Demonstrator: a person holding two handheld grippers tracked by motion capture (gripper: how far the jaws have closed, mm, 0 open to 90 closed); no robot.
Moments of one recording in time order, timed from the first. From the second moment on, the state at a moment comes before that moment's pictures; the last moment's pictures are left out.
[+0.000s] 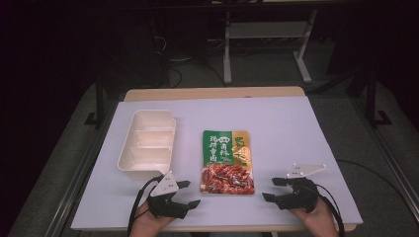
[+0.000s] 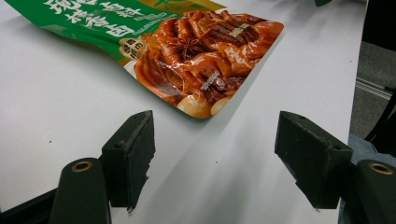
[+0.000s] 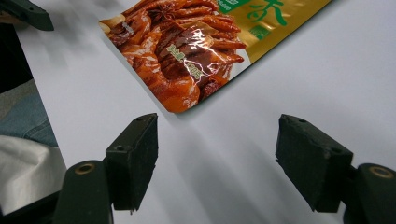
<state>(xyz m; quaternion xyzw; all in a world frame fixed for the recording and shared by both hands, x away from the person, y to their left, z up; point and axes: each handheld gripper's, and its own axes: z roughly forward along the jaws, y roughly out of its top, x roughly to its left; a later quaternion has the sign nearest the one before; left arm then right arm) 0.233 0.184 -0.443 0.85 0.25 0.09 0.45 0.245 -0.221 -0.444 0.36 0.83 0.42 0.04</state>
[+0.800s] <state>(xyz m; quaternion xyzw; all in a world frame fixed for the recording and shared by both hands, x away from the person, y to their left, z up) 0.255 0.168 -0.423 0.86 0.24 0.09 0.44 0.247 -0.225 -0.441 0.36 0.83 0.43 0.05</state>
